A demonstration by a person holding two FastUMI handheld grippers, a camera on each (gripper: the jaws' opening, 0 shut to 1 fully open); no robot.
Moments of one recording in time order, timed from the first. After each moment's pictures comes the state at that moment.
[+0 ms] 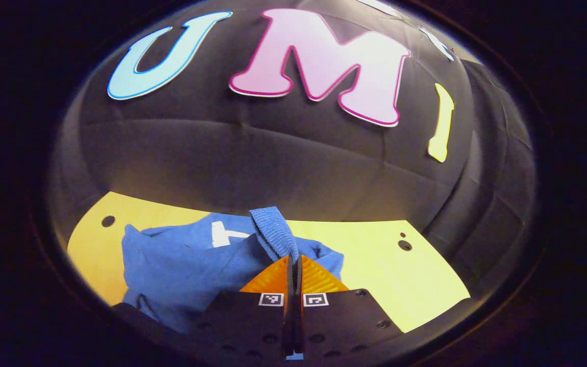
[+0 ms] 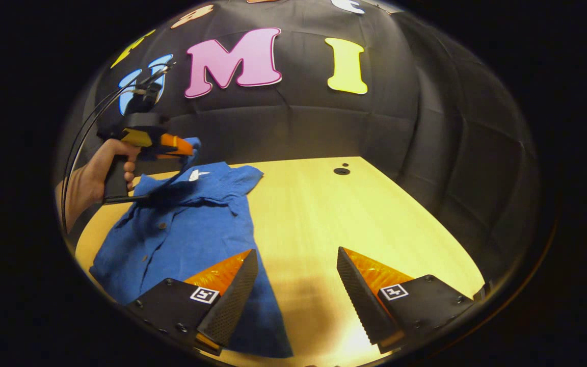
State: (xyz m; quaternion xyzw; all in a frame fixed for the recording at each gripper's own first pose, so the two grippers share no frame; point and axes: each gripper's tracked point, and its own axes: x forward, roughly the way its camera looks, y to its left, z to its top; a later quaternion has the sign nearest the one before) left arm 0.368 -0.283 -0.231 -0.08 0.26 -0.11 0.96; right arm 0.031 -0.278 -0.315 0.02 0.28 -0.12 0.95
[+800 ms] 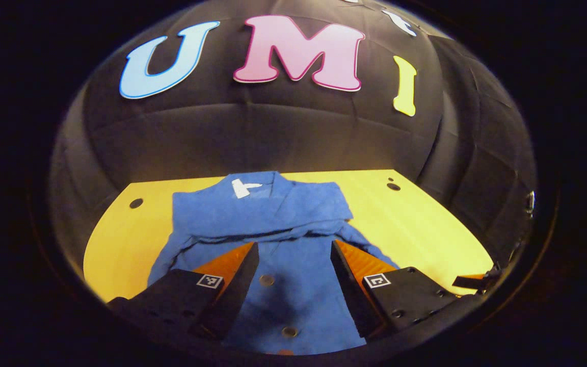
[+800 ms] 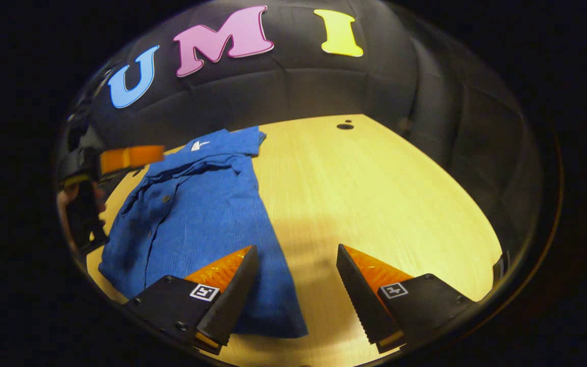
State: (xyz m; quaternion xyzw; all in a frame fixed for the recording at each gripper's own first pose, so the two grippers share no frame) left arm 0.161 -0.151 -0.283 0.00 0.33 -0.10 0.94; right arm -0.006 -0.224 -0.367 0.10 0.39 -0.09 0.91
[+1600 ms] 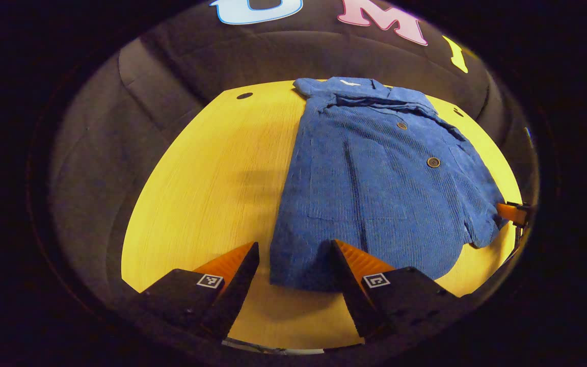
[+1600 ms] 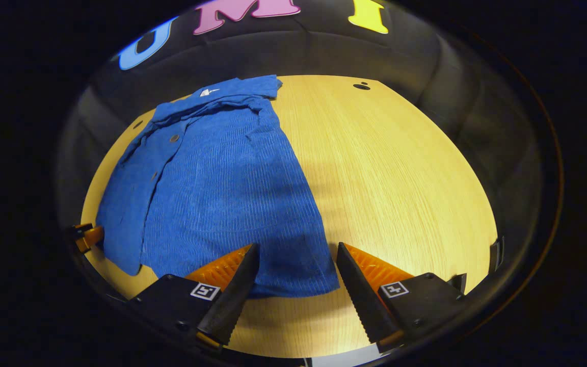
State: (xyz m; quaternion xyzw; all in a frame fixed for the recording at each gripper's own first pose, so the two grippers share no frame) left arm -0.027 0.022 -0.369 0.00 0.51 0.03 0.86; right arm -0.060 -0.190 -0.390 0.04 0.51 -0.08 0.86
